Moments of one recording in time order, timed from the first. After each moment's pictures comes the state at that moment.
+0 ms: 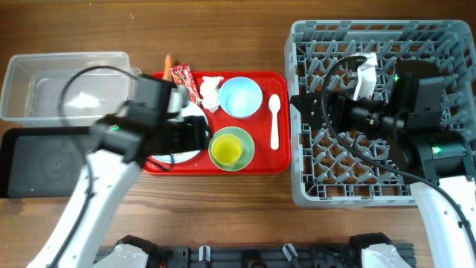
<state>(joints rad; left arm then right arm) -0.36 1.29 1.17 -1.06 0.22 -0.47 0.11 1.12 1.19 -0.78 -0.65 0.29</state>
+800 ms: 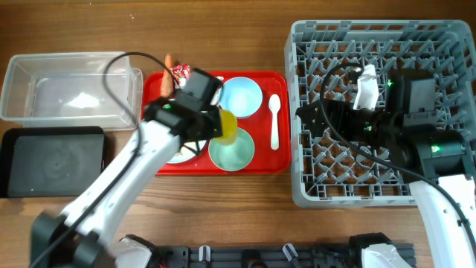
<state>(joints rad) -0.47 1.49 1.17 -0.88 -0.01 -0.58 0.11 1.12 1.19 -0.95 -0.53 0.31</state>
